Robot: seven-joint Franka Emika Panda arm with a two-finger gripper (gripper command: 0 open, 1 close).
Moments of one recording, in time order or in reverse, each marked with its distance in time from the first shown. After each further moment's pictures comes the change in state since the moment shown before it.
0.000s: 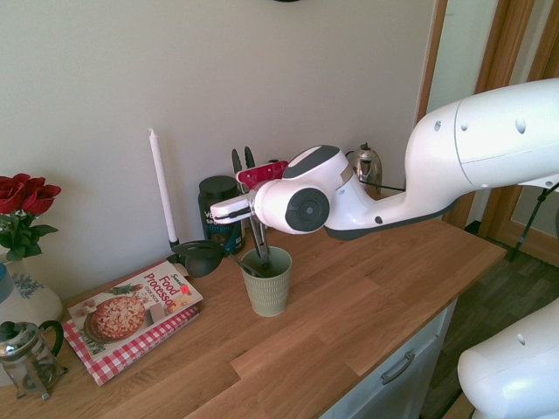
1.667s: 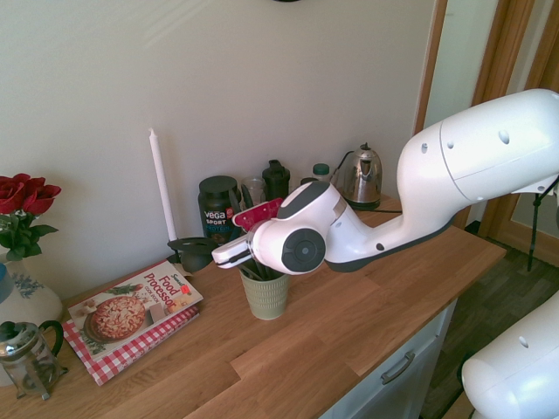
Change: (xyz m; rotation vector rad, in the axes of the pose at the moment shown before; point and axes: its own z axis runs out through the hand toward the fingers) arm -0.068 0.037 -0.005 -0.073 -0.072 -0.081
